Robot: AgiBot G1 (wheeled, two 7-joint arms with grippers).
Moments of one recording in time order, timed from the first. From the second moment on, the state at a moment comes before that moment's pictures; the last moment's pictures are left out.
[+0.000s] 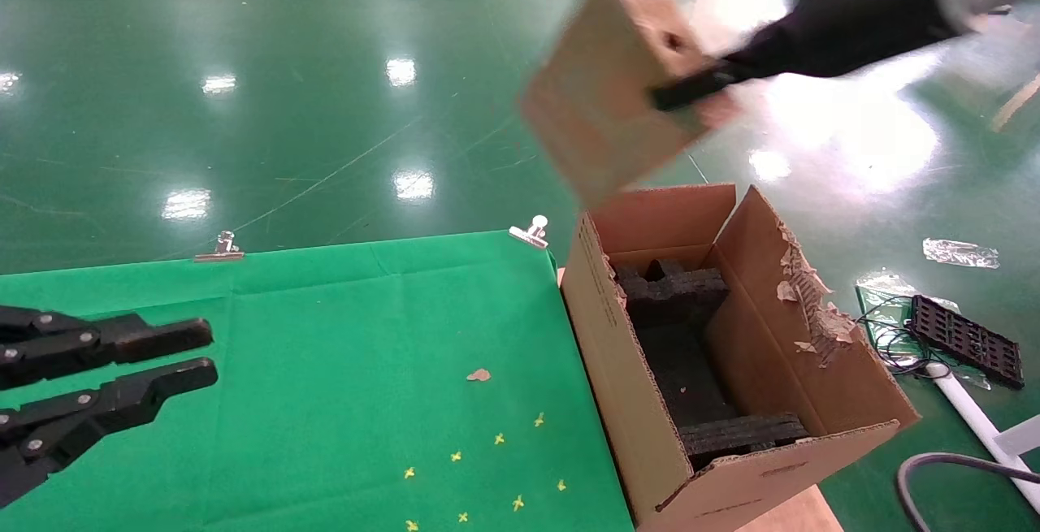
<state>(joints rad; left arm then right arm) -1.08 0.61 0.29 -1.28 0.72 1.49 -0.18 2.36 -0.70 -1.58 0.70 -1.23 -1.37 0.95</state>
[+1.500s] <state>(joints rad) -1.08 0.61 0.29 -1.28 0.72 1.49 -0.18 1.97 -0.78 -1.71 0.25 -1.36 -1.26 1.07</state>
